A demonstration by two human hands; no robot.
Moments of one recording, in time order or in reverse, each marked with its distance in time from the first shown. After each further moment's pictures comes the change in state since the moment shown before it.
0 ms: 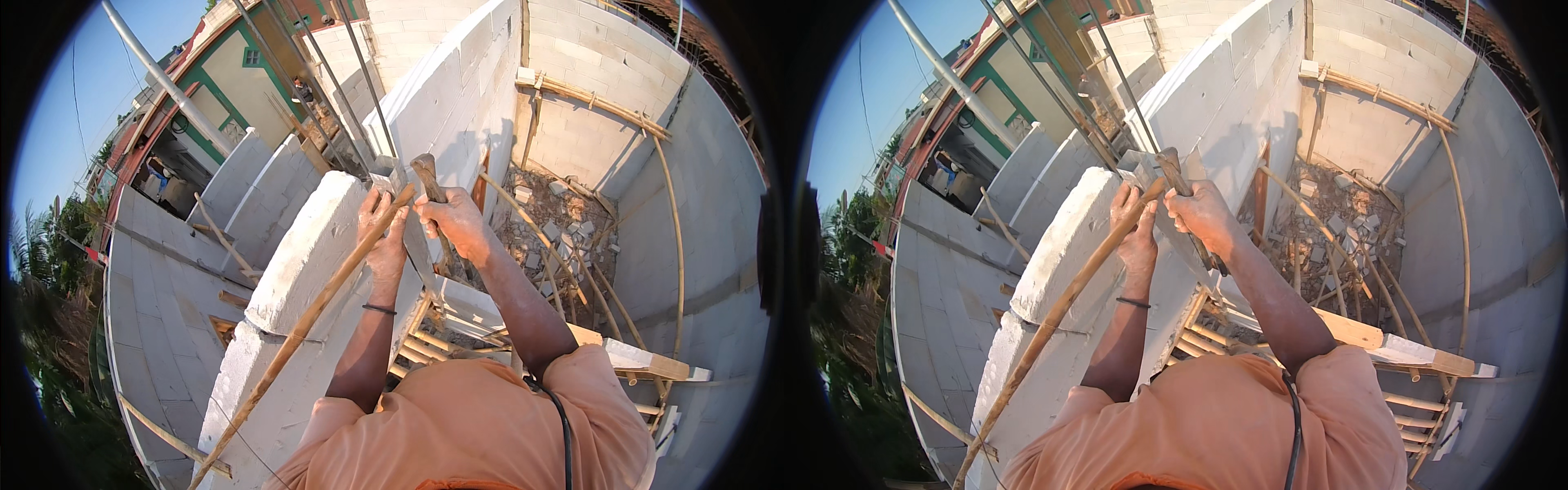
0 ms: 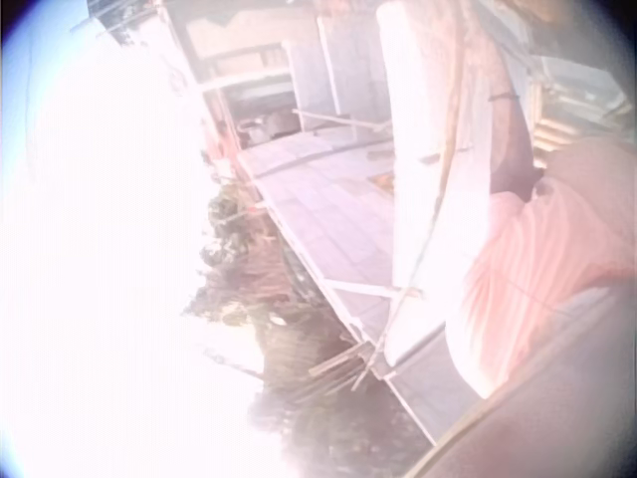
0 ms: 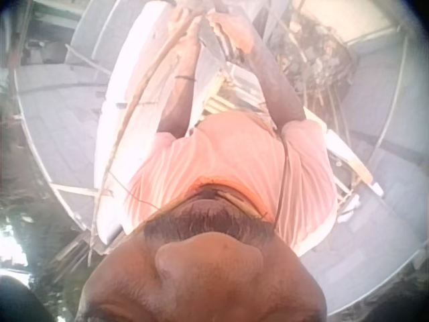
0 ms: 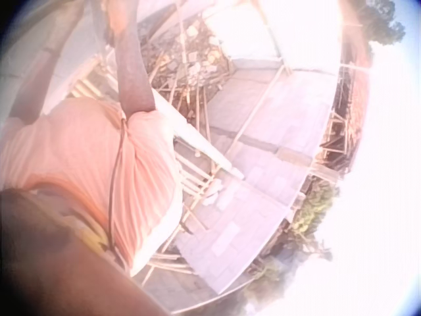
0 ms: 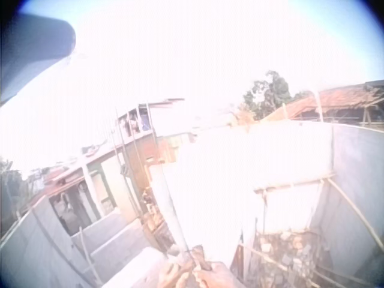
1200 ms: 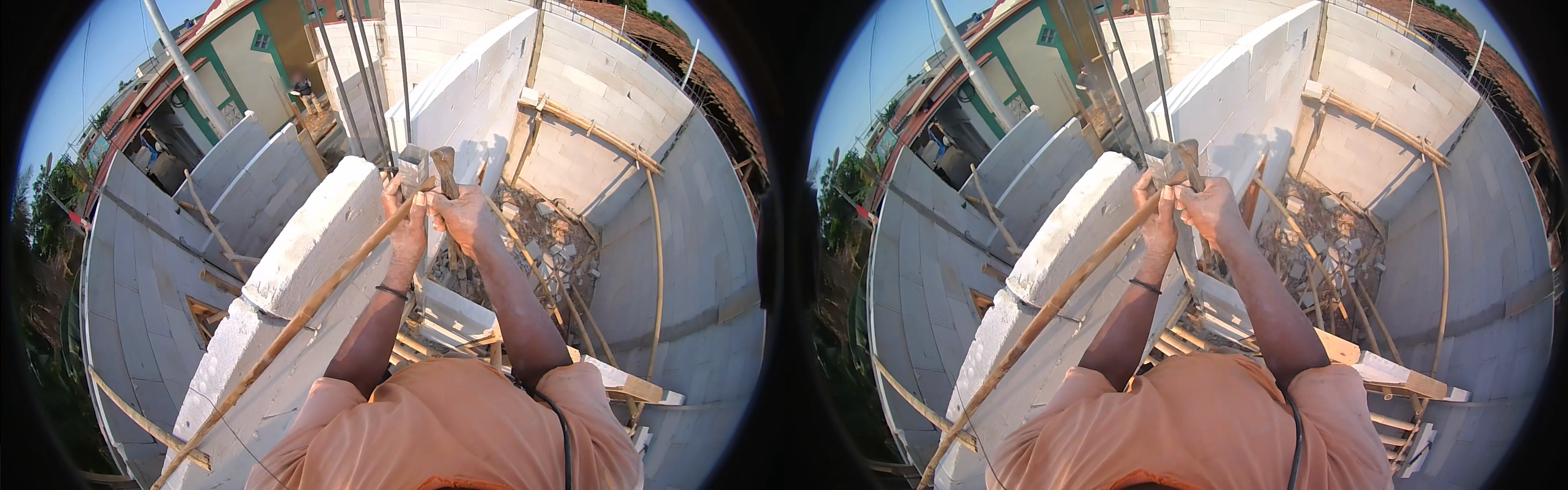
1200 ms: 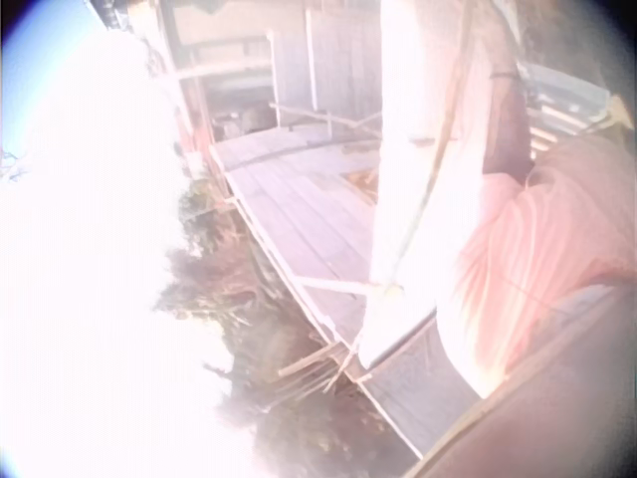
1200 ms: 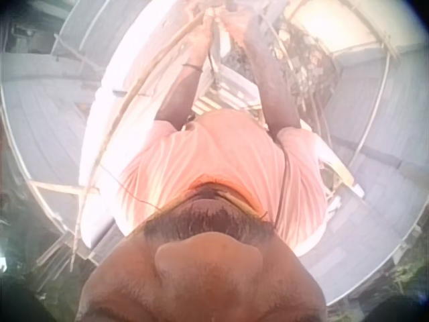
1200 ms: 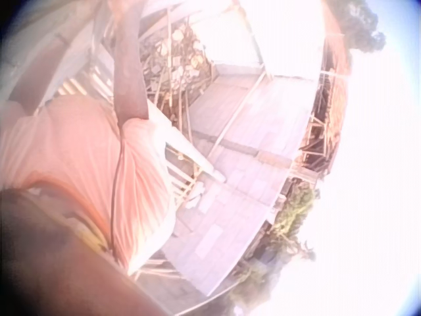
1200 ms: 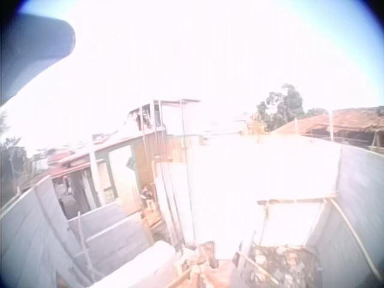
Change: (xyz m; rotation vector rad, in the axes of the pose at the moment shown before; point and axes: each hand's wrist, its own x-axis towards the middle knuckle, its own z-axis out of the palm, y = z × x) left_hand 0.007 -0.019 0.011 -0.077 -0.017 0.066; right_hand -0.008 -0.008 0.033 -0.268 0.150 -0.041
